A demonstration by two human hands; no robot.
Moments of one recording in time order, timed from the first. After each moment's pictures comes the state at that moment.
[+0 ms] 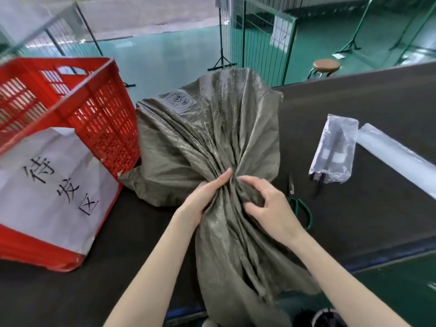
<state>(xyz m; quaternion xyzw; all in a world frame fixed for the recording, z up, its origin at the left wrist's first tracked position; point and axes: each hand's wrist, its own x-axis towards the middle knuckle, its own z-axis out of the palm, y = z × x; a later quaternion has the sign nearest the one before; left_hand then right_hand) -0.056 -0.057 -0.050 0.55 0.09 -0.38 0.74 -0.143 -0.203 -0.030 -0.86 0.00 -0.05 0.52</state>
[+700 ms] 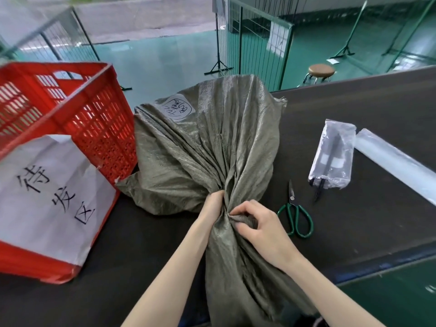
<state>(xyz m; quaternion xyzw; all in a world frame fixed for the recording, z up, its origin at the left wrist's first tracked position) -0.047 -0.083 -0.074 0.63 0.16 -0.29 0.70 -0.152 -0.184 -0.045 -0.86 0.00 -0.04 0.52</state>
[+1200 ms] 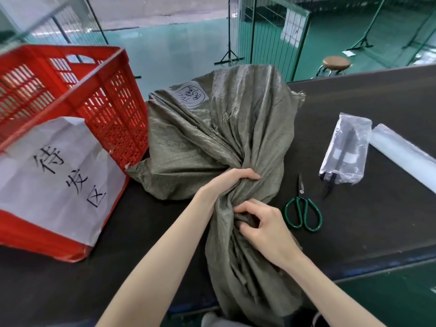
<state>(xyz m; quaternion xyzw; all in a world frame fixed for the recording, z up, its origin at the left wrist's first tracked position) -0.028 -0.080 -0.043 0.60 0.03 -0.47 0.65 -0.159 -0.170 -0.052 -0.86 -0.04 -0.07 0.50</state>
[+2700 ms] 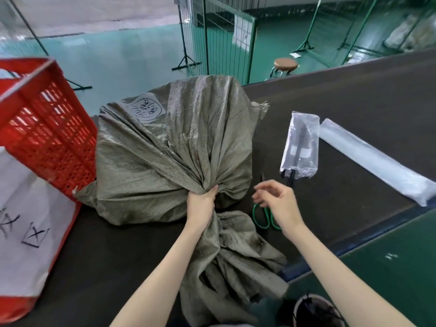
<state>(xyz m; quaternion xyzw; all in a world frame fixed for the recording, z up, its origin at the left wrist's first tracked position) -0.039 -0.119 -0.126 0.66 0.05 -0.10 0.74 -0.129 -0.275 -0.086 -0.73 0.23 -0.13 0.63</state>
